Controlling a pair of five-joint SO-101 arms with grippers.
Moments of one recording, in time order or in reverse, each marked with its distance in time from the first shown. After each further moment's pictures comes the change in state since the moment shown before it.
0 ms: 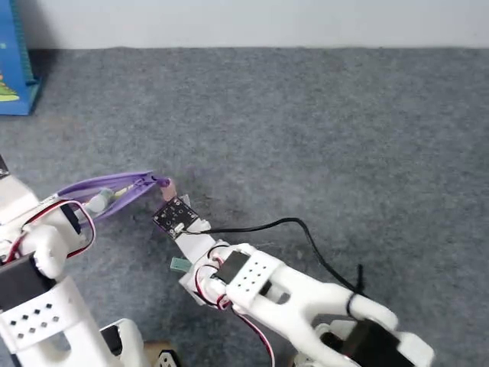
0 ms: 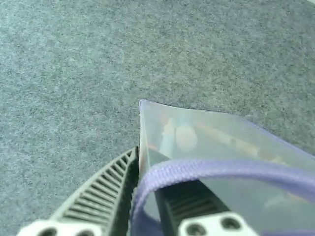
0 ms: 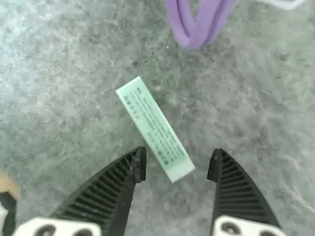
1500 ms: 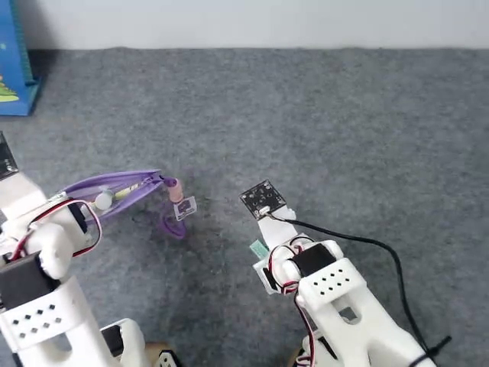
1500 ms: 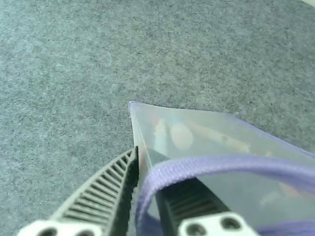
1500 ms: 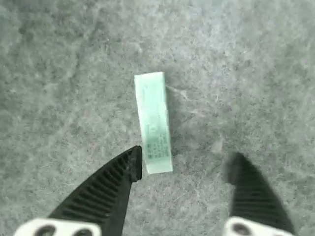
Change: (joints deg) left arm 3.1 0.0 0.0 0.0 0.0; right arm 26.4 -29.8 14.8 21.0 10.6
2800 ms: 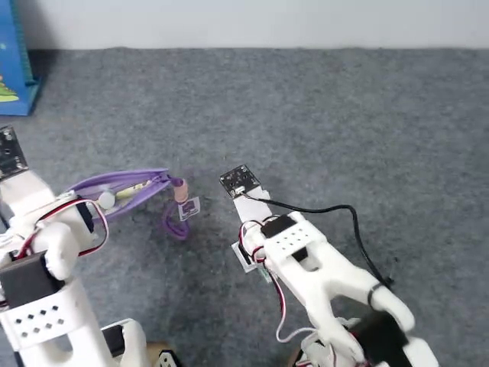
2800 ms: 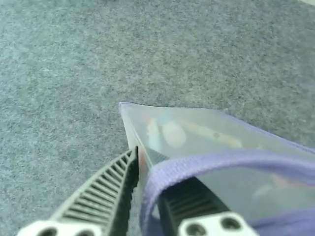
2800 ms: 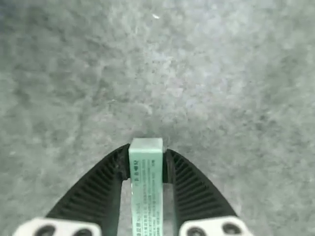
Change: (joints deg) left arm 4.0 -0.2 0.0 0.0 0.0; right arm -3.1 26.8 -14.4 -10.7 -3.4
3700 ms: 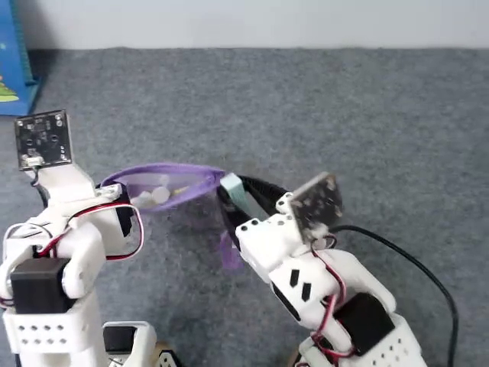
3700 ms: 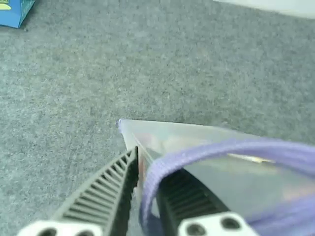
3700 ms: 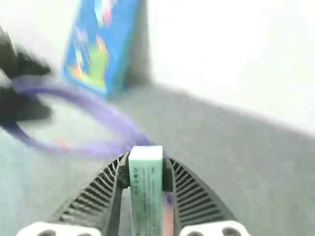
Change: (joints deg) left arm 18.3 0.3 -10.6 5.8 3.2; right arm -6.6 -59.1 0.1 -7.0 -3.7
